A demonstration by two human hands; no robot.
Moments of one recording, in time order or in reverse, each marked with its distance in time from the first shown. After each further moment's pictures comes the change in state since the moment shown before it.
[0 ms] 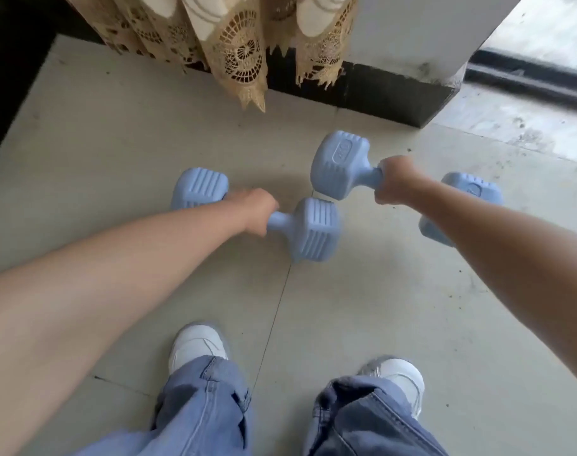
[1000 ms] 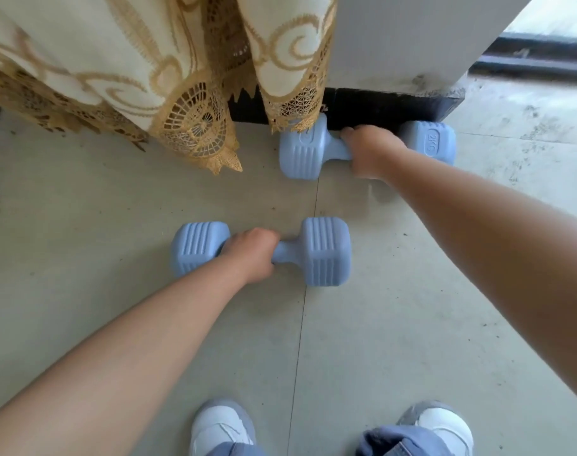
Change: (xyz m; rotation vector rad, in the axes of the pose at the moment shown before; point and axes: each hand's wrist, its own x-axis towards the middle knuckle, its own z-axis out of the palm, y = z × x) left_hand 0.044 -0.008 -0.013 -0.192 0.001 0.016; right_hand 0.091 -0.023 -0.035 -0.104 0.140 -0.164
